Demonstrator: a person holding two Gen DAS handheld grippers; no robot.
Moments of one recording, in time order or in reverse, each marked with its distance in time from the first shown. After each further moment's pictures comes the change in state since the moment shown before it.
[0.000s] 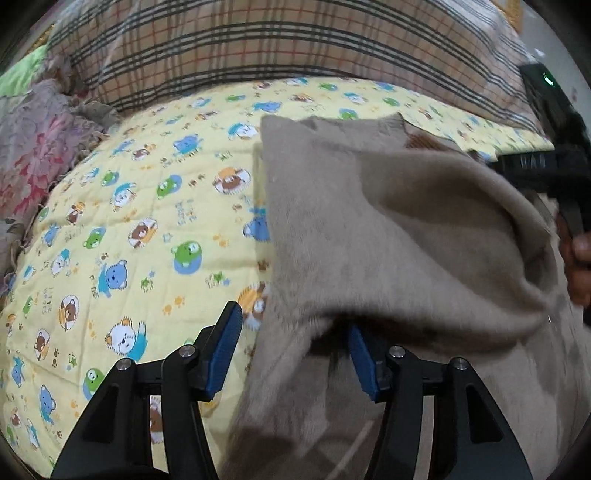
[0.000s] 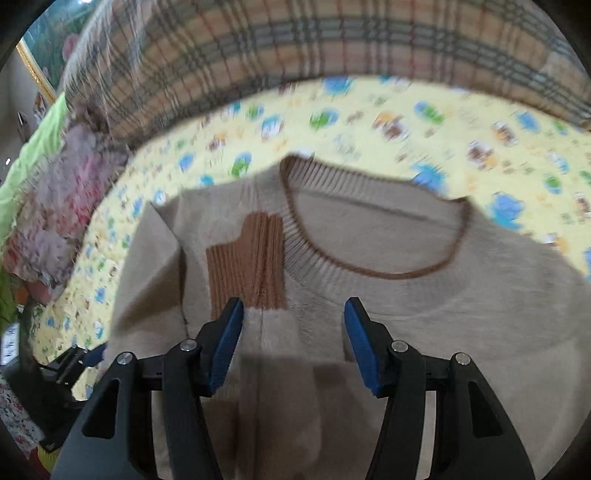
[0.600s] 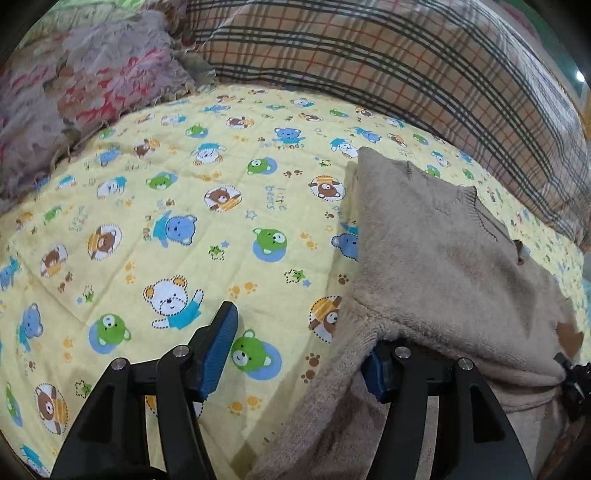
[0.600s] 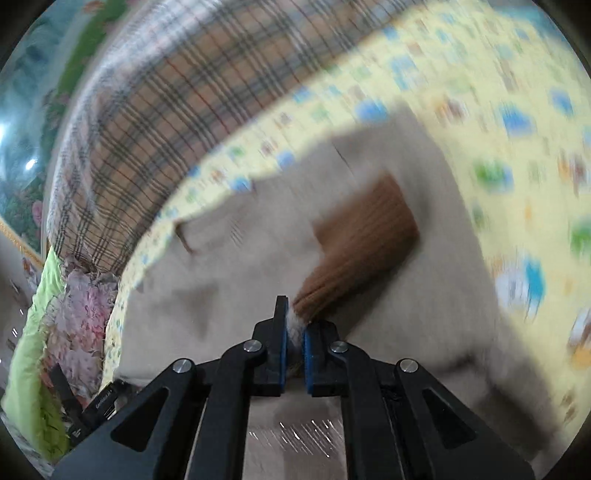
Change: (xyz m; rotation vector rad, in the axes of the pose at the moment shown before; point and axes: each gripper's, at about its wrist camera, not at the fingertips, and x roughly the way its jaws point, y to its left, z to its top) left arm -0.007 0.049 -0.022 -0.365 -0.090 0.038; right arm -0.092 -0.119 -0.171 0.604 -0.338 0.057
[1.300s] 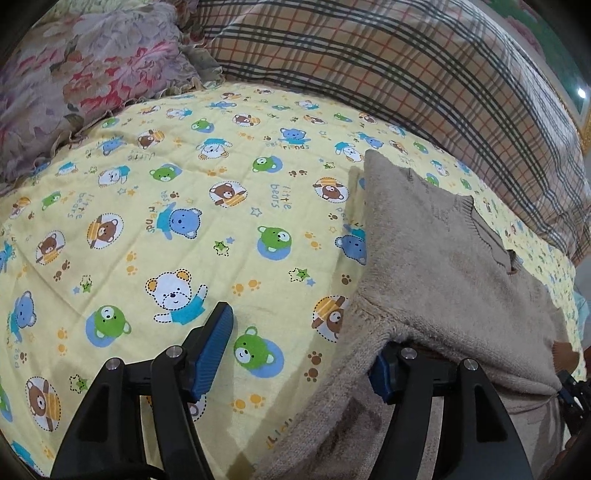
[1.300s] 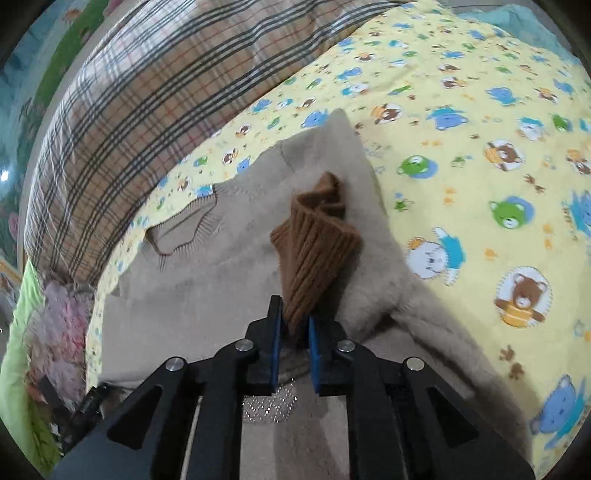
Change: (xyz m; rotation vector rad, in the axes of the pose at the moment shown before) left arm 0.002 0.011 -0.001 -0.045 -0.012 -0.036; right arm -0.041 -0.001 -0.001 -0.030 -0.077 -0.160
